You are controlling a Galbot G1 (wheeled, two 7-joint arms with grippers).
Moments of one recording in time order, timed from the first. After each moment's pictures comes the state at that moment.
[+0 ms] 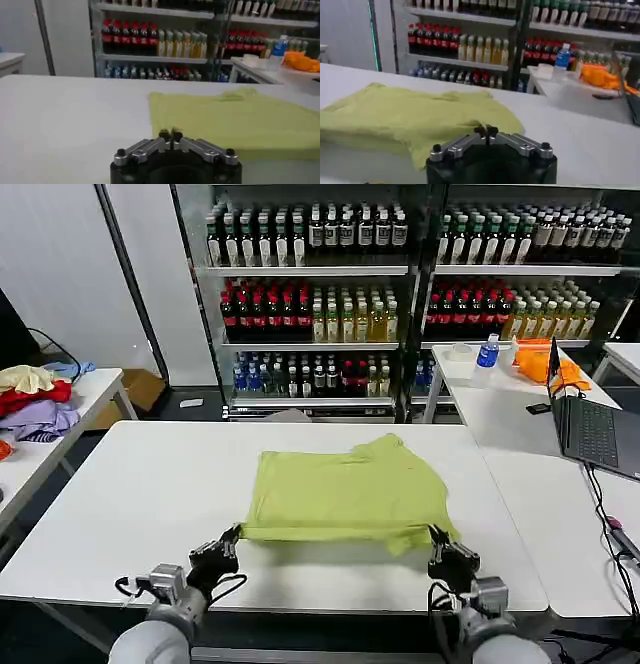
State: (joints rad) left arm 1.31 -1.08 -0.30 -2.06 -0.57 0.47 -0.30; right arm -1.31 1.08 0.31 2.10 0.33 -0.46 0.28
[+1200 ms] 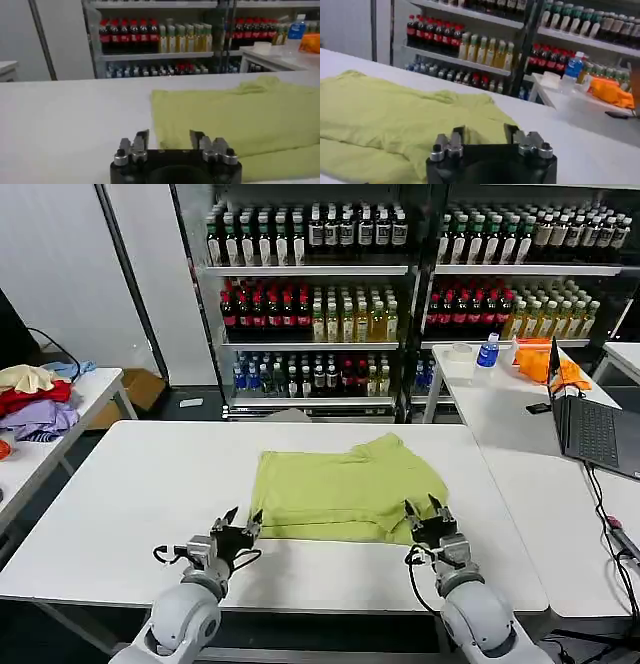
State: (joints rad) left arm 1.16 -1.11 -0.21 -1.86 -0.52 0.44 -0.30; right arm -1.20 1.13 0.31 1.92 0.28 -0.44 0.25
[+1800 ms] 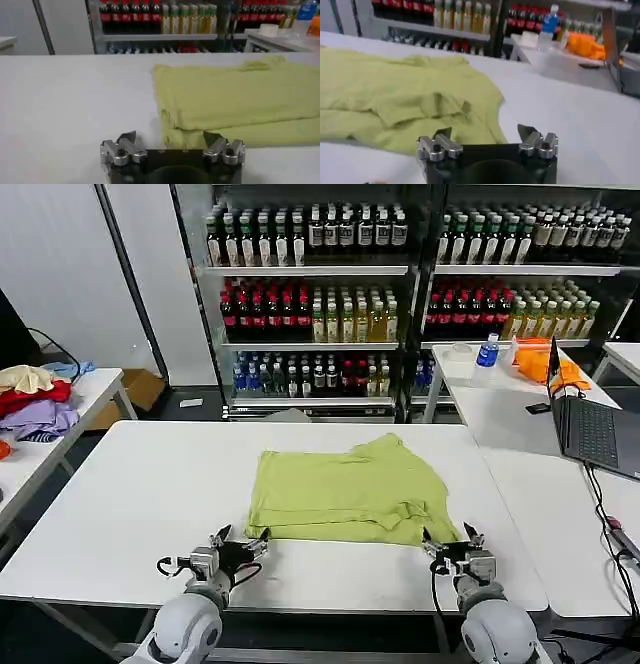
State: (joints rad) left arm 1.16 -1.11 -0.19 -1.80 -0.53 0.45 -0.31; right arm -1.27 1.15 0.38 1.90 0.37 -0.54 0.28
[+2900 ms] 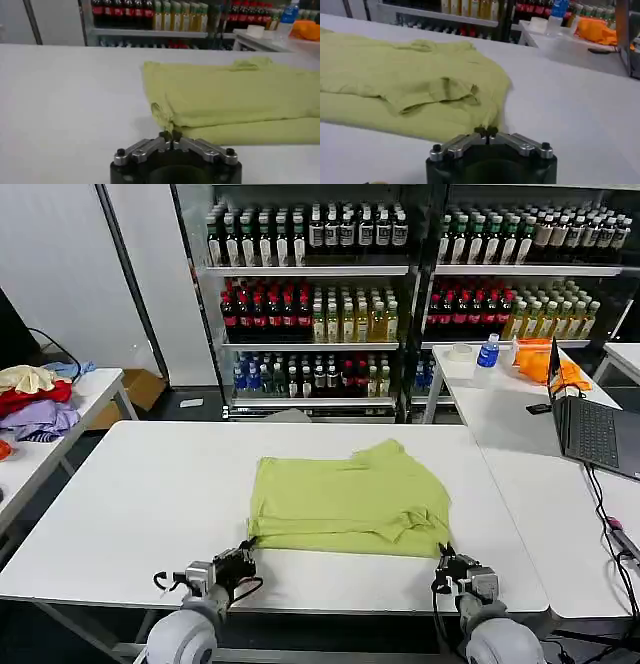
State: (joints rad) left arm 1.32 -1.08 -0.23 -1.96 -0.57 0.46 -0.29; right arm -1.45 1.13 0.43 2.06 0.33 -0.55 0.24
